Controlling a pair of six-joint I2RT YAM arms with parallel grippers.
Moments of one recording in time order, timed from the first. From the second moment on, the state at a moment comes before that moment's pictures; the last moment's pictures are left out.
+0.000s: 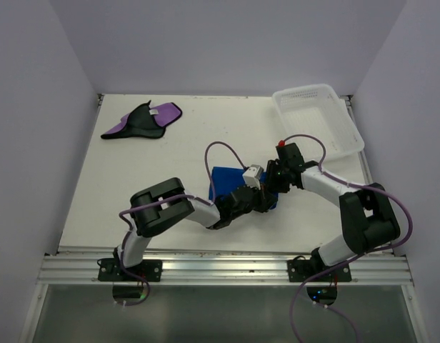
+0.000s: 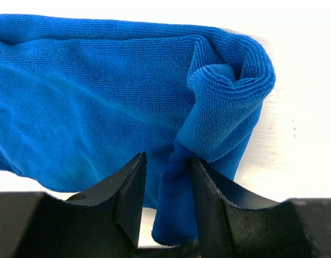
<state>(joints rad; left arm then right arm) -1.11 2.04 0.95 0.84 -0.15 -0.78 0.35 1.53 0.82 -0.35 -0.10 0.53</state>
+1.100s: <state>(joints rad) -1.10 2.02 0.76 0.90 -0.24 -1.01 0.21 1.31 0.84 -0.38 -0.18 0.57</state>
